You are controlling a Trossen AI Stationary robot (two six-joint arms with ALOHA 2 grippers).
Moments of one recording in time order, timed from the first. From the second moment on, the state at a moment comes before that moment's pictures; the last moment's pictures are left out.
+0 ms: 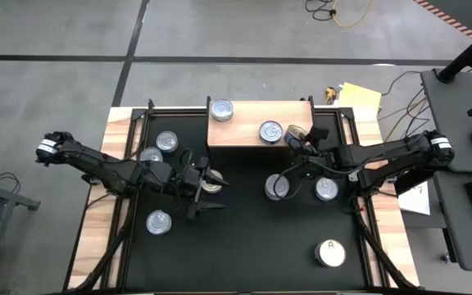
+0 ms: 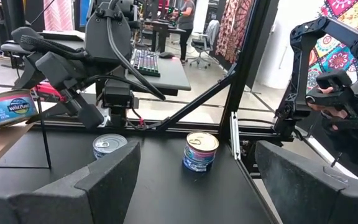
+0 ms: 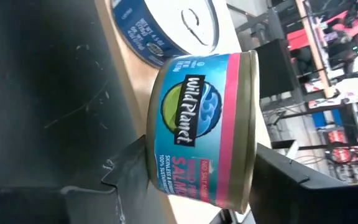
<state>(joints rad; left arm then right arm) -0.29 1.19 0.84 0.28 -0.12 -0.18 0.06 1.22 0.91 -0.80 0.85 0.02</state>
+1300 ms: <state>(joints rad) -0.29 1.23 0.84 0.29 -0.12 -0.20 -0.05 1.21 0.93 -0.73 0.68 0.10</state>
